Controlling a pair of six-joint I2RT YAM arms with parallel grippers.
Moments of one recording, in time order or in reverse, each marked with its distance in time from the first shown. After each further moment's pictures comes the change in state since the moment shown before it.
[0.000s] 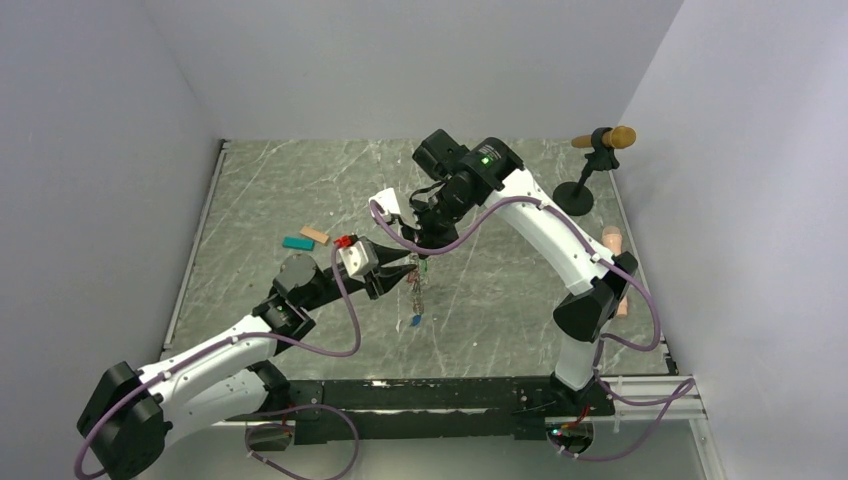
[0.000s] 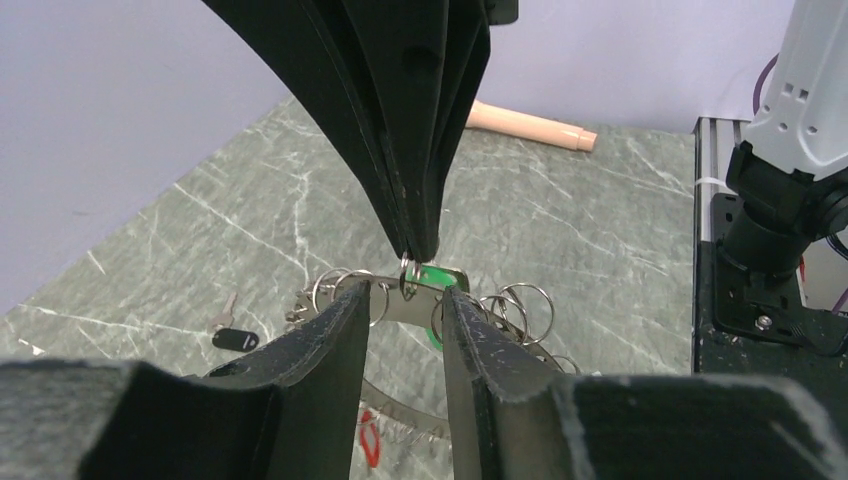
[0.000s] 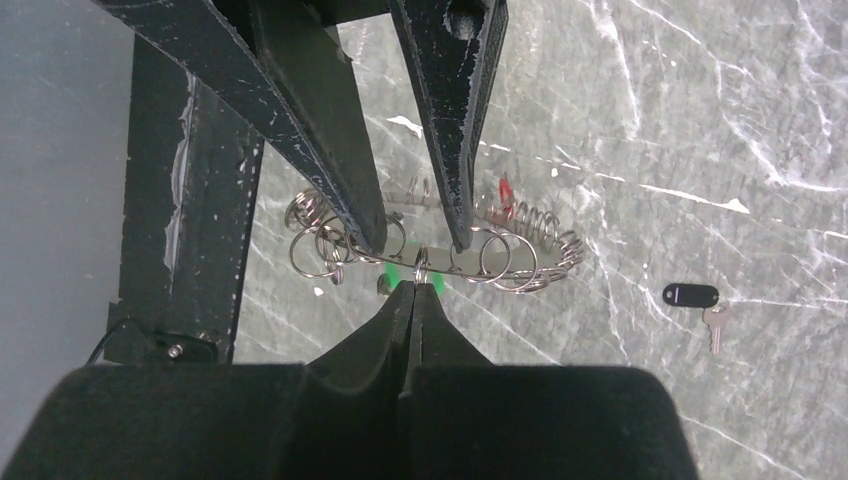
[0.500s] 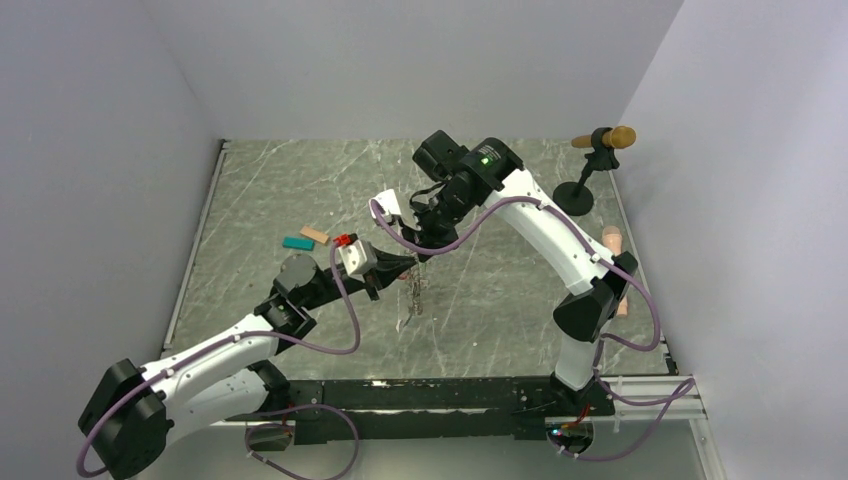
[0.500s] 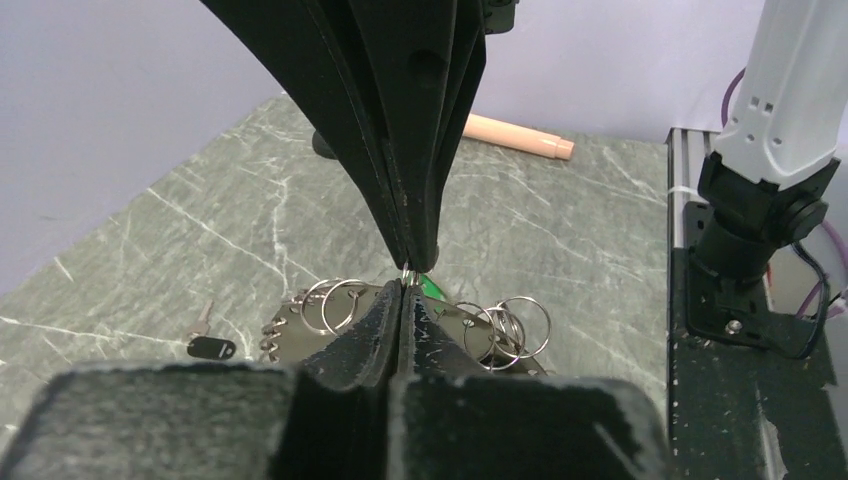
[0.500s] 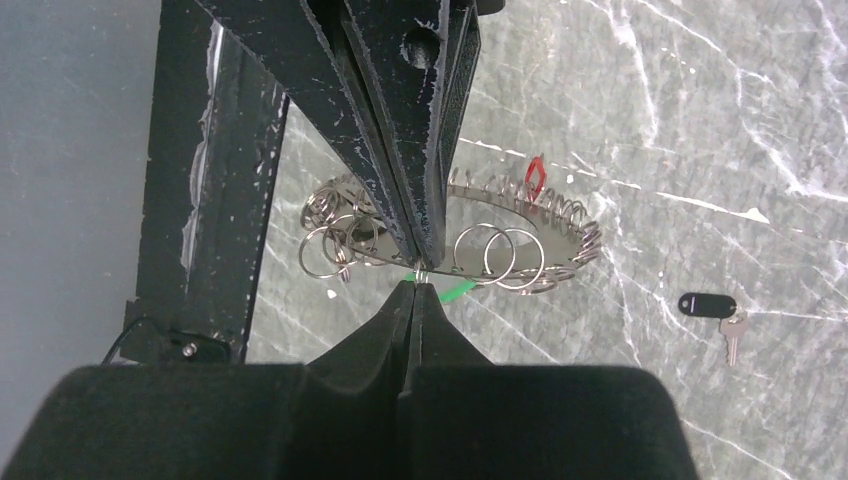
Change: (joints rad) left arm 0.000 0.011 -0.006 0.047 0.032 -0.045; right arm 0.000 0.000 0.000 -0.007 -0.028 -0.002
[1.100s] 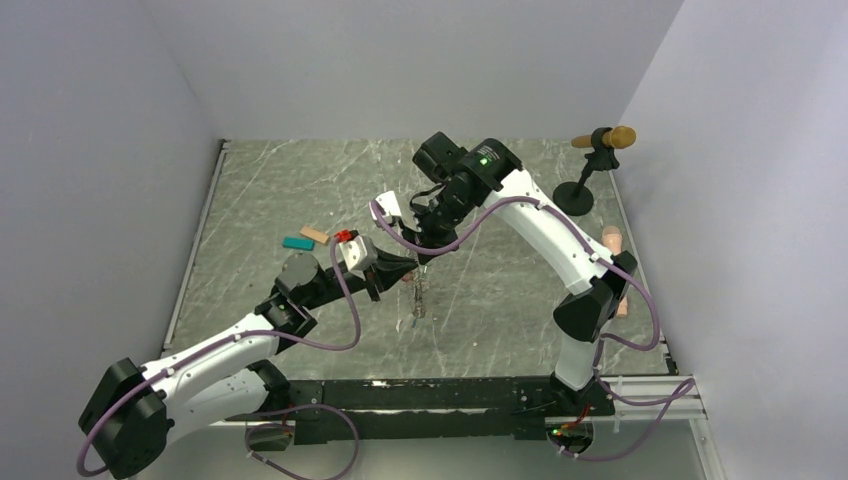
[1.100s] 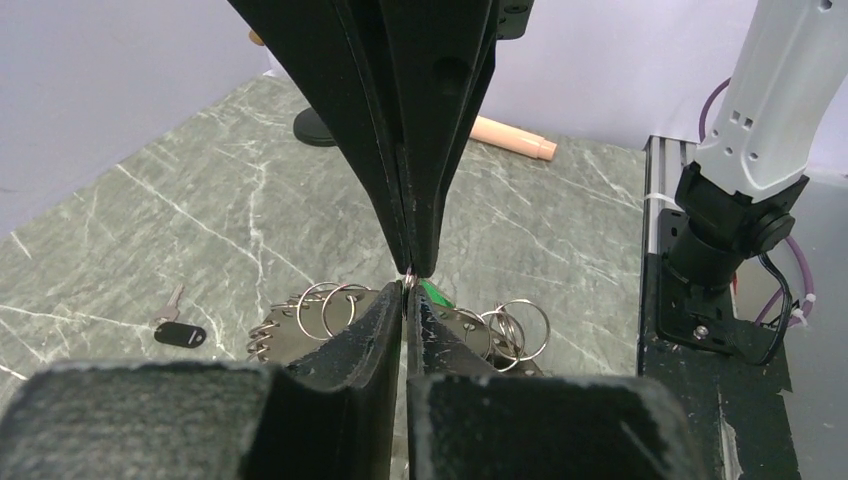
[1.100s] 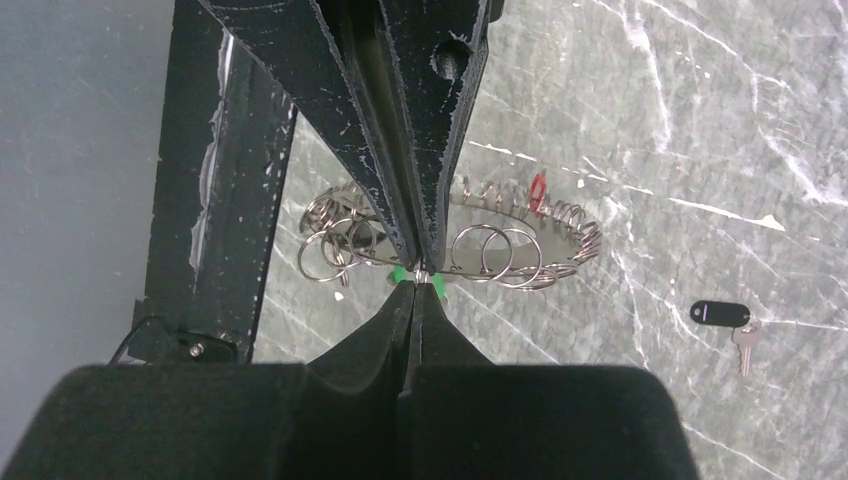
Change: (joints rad) left arm 0.000 0.010 0.008 -0.019 -0.003 -0.064; right arm 0.000 0.000 -0.014 -0.013 -0.017 -0.006
